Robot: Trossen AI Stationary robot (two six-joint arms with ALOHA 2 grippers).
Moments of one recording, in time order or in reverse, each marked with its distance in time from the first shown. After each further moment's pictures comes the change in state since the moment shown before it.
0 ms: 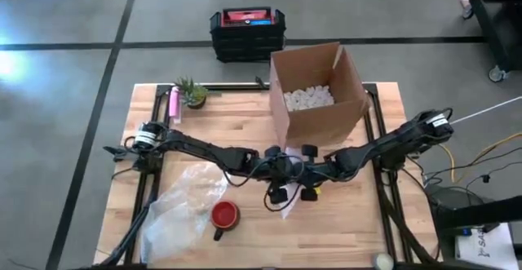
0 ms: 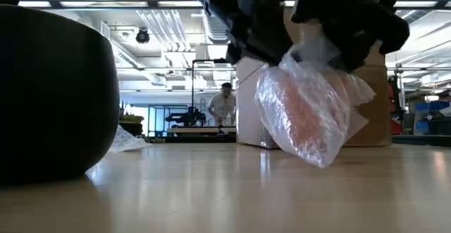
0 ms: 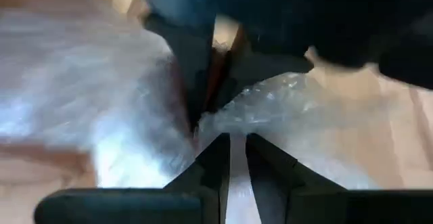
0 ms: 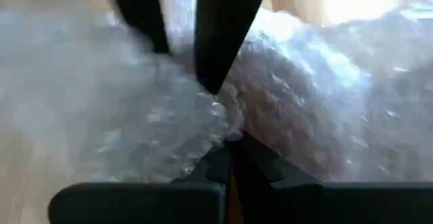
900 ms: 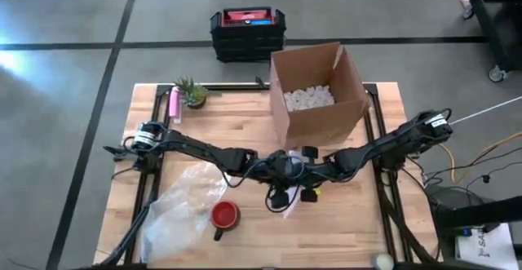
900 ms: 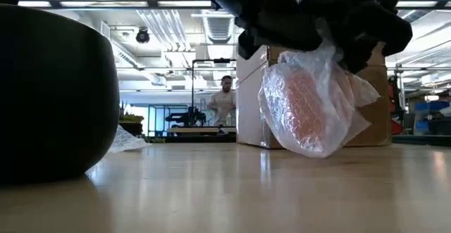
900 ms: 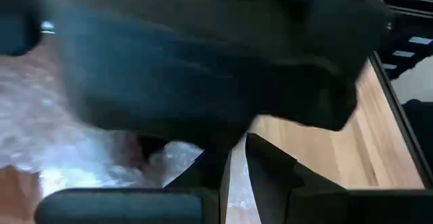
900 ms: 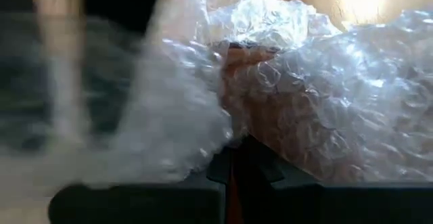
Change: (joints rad) left arm 0.013 0.034 -0.015 0.145 0.092 -0.002; right arm -0.003 0.002 0.000 0.018 0.002 0.010
